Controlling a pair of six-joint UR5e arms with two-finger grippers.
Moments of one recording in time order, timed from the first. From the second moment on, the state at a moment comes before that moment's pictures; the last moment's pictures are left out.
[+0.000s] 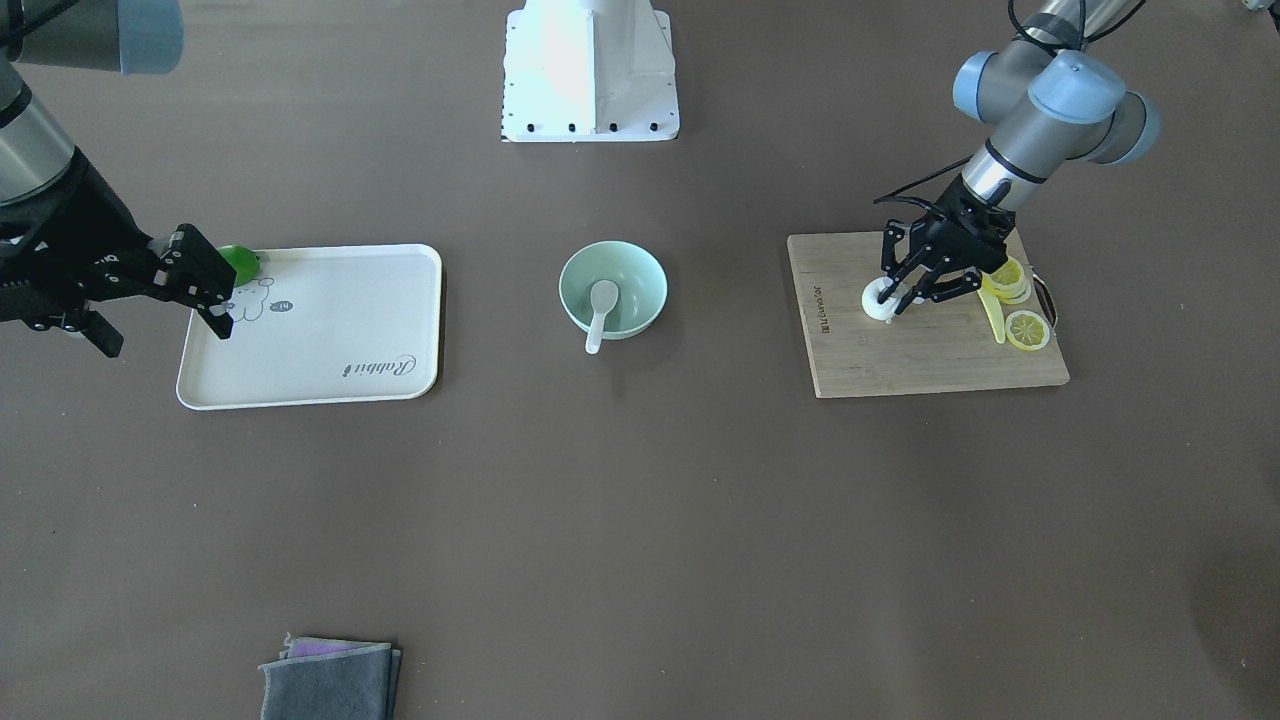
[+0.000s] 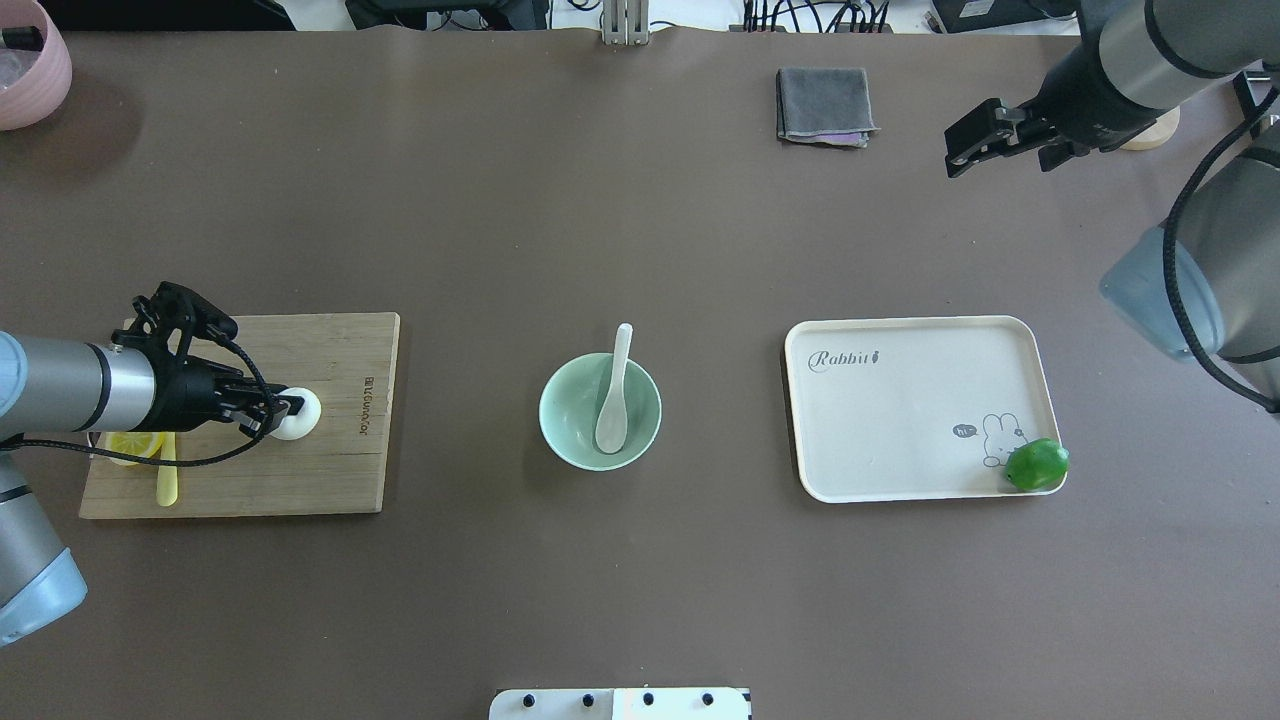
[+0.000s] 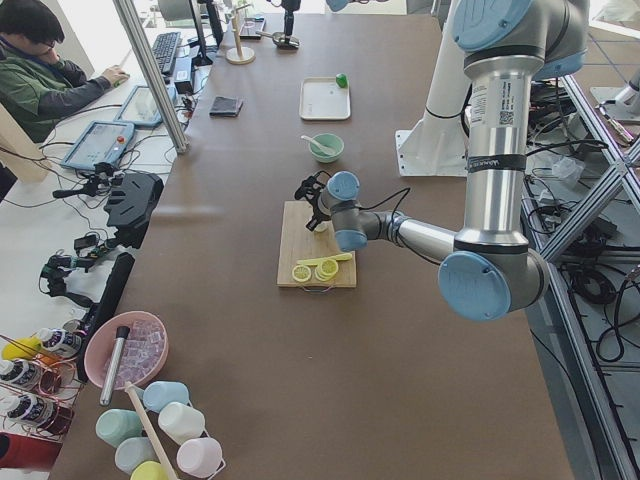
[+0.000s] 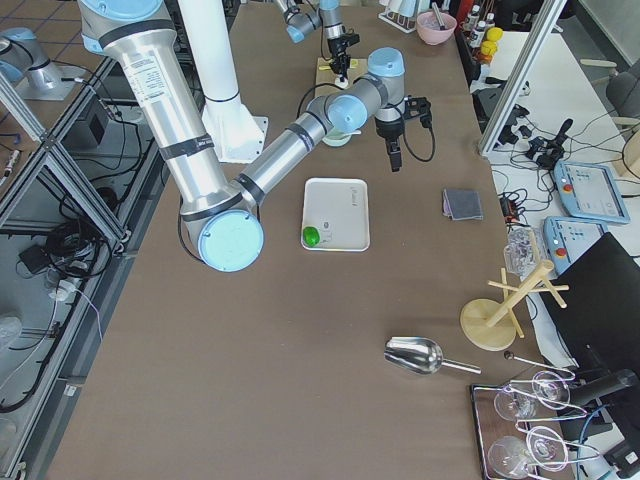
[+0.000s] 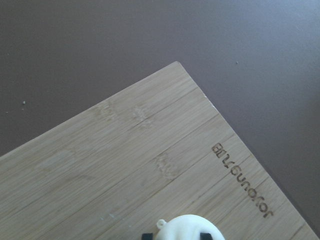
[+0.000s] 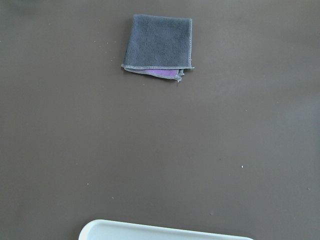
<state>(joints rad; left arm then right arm) -0.65 -1.55 -1.71 -2.63 -1.83 -0.68 1.08 -1.19 1.93 -1.62 2.16 0.66</state>
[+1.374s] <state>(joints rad) -0.32 -1.99 -1.68 -2.68 -1.39 -1.17 1.39 -1.35 1.75 -1.61 2.37 0.04</state>
